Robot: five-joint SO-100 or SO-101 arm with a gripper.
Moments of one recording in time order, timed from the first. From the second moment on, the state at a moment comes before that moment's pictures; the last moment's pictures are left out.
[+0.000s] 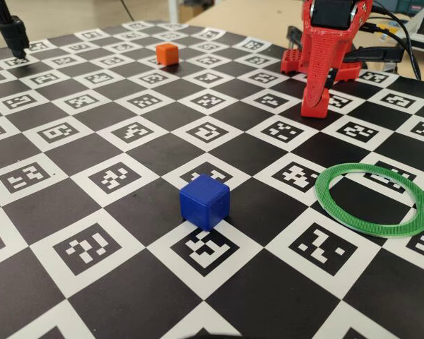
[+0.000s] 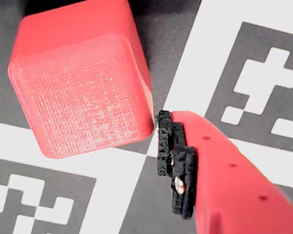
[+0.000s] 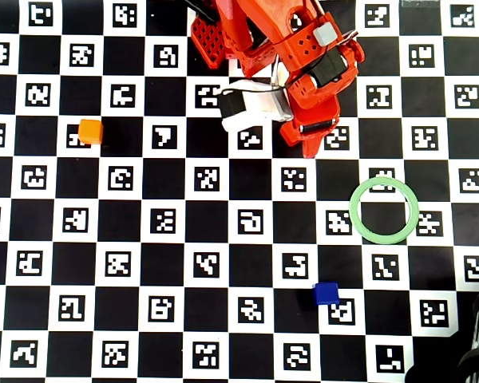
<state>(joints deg) -33.3 121.3 141.9 67.1 17.5</state>
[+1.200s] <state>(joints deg) -33.0 120.8 144.7 60.4 5.1</state>
